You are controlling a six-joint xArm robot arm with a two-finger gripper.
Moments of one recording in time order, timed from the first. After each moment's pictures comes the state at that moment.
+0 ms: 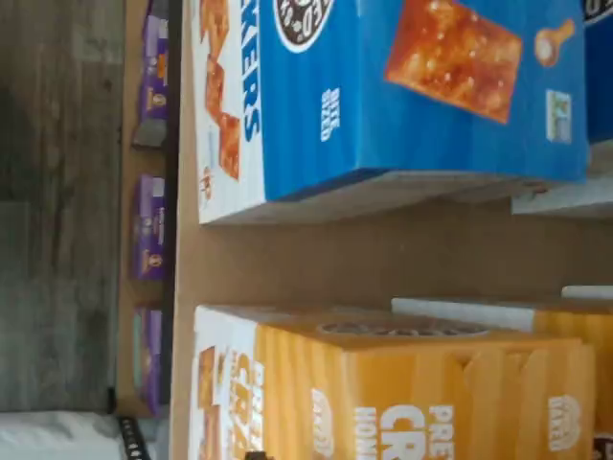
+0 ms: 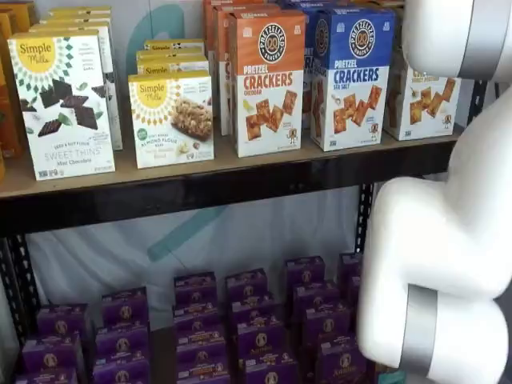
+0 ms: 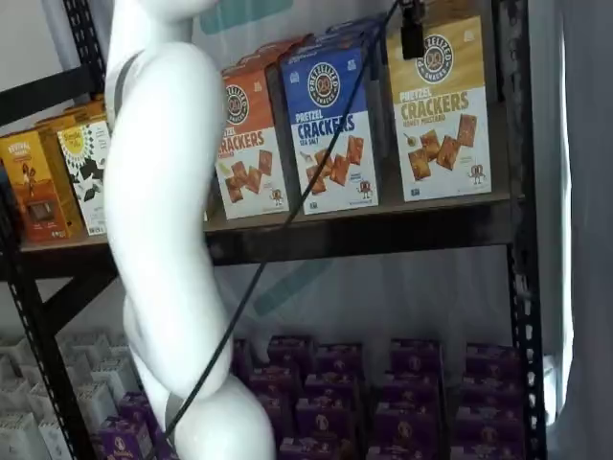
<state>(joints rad) -0.64 -0.09 -1.85 0.26 1.65 -2.14</state>
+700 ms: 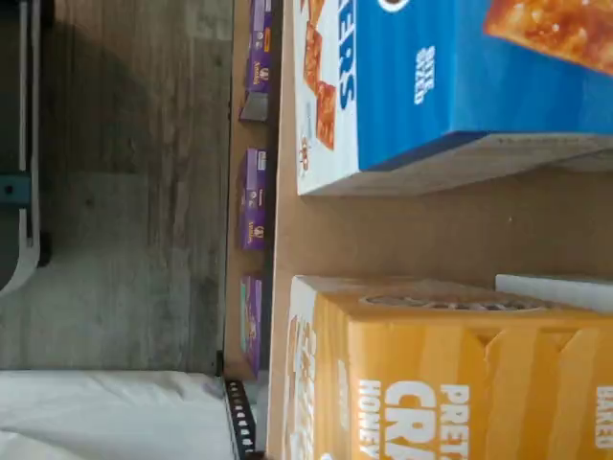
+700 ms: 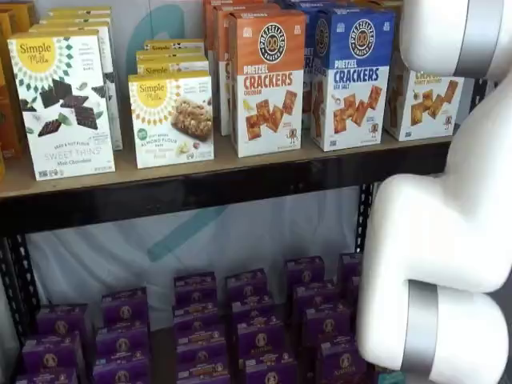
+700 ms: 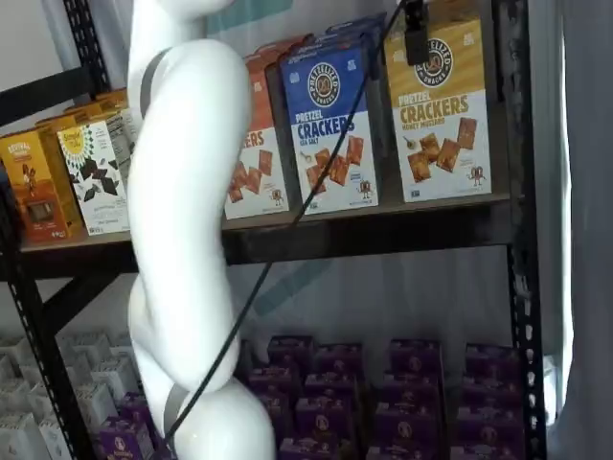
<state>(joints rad) -0.59 0.00 -1.98 0.12 1.82 -2.12</state>
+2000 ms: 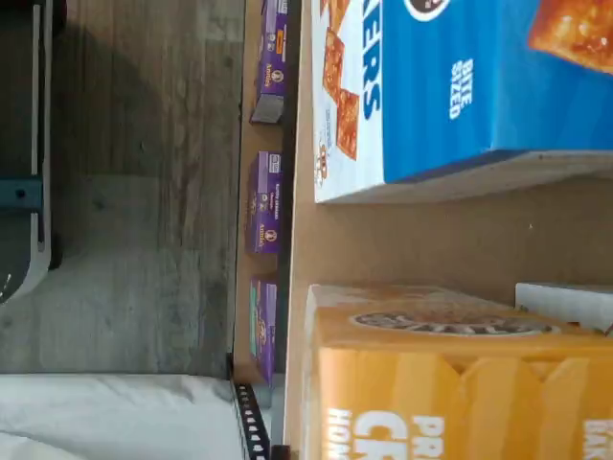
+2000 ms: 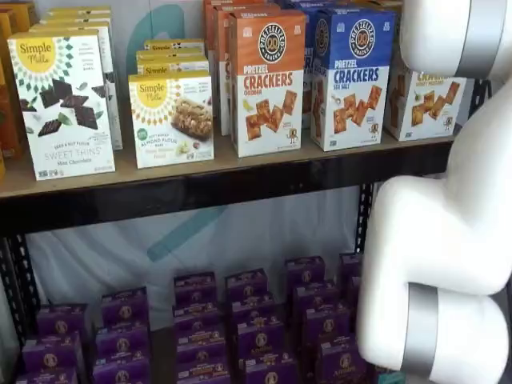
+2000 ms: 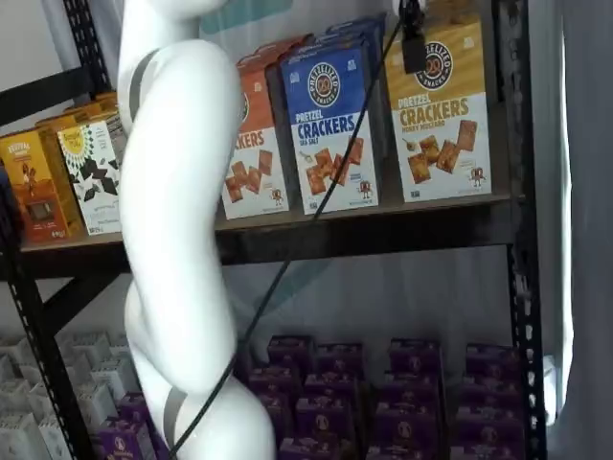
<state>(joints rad) -0.59 -0.04 -1.92 0.12 1.80 -2.12</state>
